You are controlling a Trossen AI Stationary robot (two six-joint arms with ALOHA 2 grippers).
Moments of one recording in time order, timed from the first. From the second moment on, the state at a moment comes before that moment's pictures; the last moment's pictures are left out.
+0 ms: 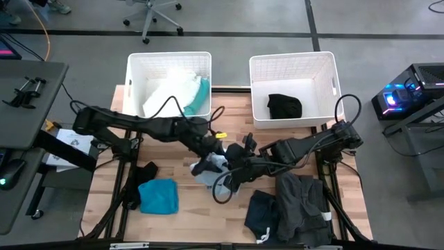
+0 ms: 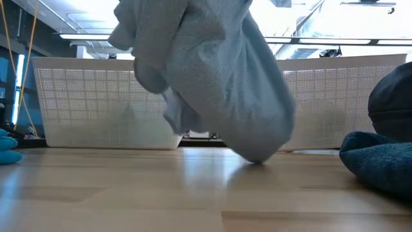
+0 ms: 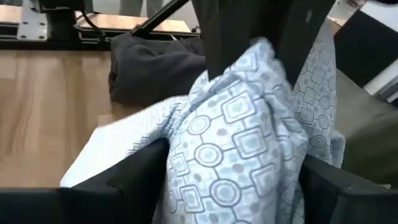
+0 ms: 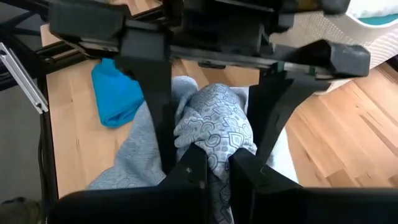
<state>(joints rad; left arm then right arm) -0.05 1.53 1.15 -0.16 0.44 -0.04 0.37 1.81 1.91 -0.94 0.50 0.63</state>
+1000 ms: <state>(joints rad) -0.02 1.10 1.35 -0.44 -0.26 -0.01 0.54 1.57 1.91 -0.90 1.22 0.62</state>
